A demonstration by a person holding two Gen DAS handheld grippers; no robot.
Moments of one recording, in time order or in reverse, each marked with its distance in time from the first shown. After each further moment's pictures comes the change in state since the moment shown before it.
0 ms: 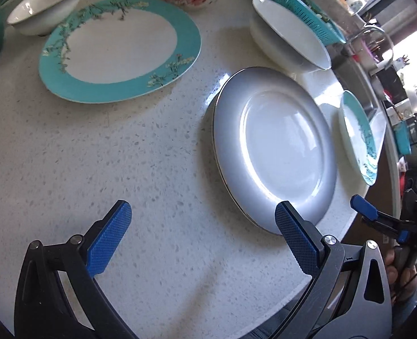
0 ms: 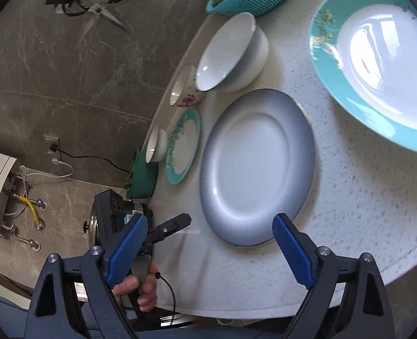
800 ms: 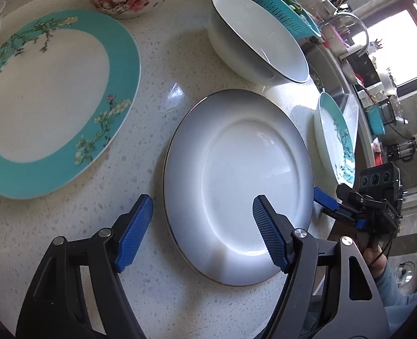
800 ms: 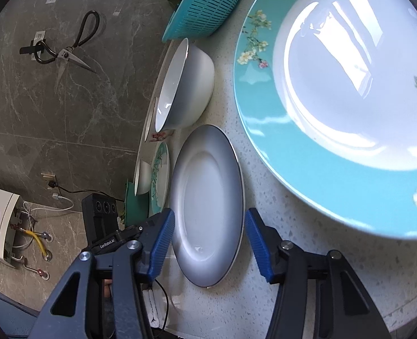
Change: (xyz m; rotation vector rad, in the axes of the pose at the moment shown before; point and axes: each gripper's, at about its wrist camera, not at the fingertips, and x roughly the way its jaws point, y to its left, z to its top) left arm 0.023 -0.019 0.064 0.114 0.066 -0.171; right arm 0.007 -0.065 0.036 0.097 -0.081 0.044
